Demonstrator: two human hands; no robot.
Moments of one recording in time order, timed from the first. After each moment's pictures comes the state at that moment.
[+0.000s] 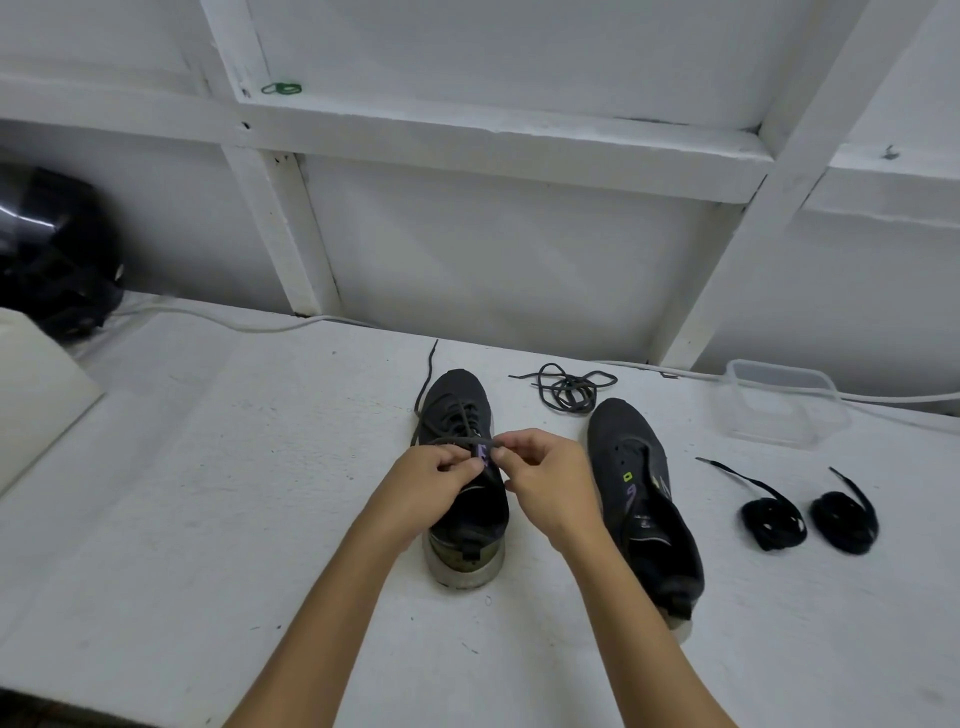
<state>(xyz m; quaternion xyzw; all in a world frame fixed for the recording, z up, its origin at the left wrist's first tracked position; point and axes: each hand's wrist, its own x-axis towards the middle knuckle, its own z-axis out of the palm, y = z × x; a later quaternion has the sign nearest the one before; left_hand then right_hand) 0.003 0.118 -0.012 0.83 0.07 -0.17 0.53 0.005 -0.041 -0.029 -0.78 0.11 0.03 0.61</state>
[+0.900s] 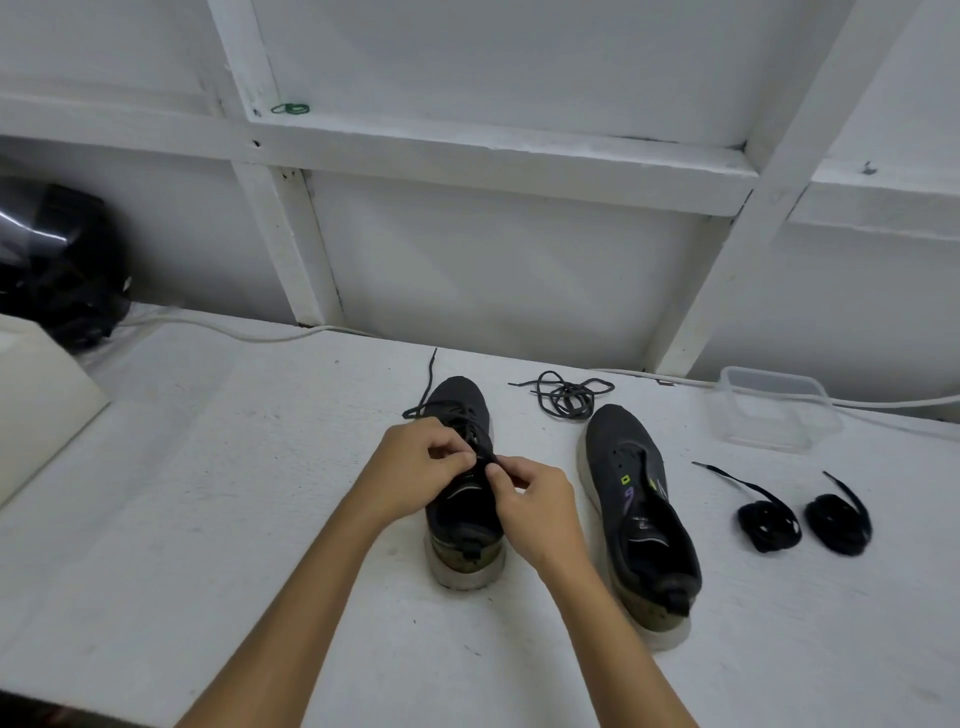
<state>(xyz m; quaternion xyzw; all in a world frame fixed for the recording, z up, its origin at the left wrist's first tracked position) 0.013 0.135 0.006 0.90 -0.06 -0.07 0.43 -0.017 -0.027 -0.036 -0.82 0.09 0.01 0.57</state>
